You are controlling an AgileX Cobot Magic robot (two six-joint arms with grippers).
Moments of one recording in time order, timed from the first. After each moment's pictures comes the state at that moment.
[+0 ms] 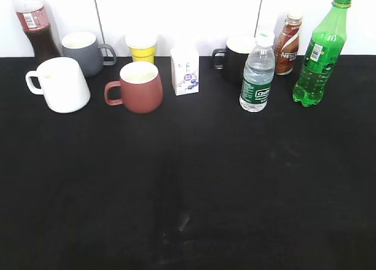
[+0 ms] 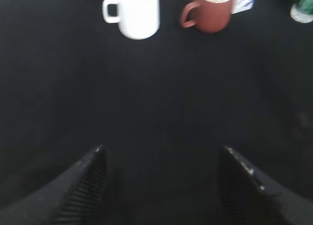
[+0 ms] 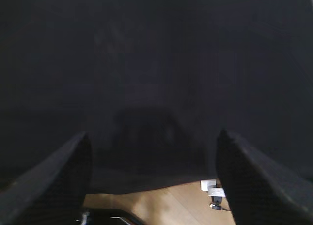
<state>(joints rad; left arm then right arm) -0.27 0.06 -0.62 0.07 1.23 -0.11 0.10 0.21 -0.61 0.02 1.15 0.05</state>
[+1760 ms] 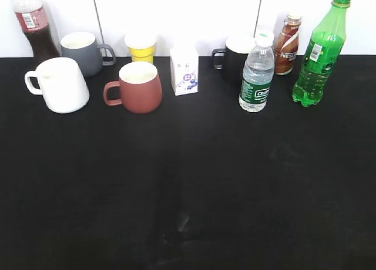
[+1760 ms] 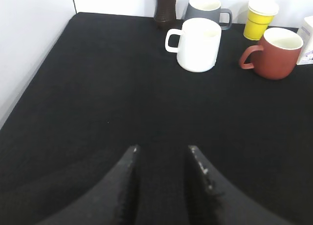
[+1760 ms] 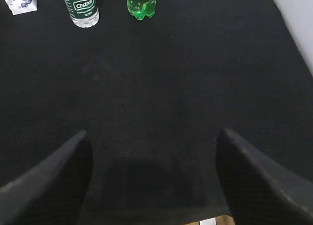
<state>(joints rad) 0.02 -0.01 -0.53 0.04 1.05 -0.10 0.05 -0.01 -0.50 0.01 1.06 0.06</state>
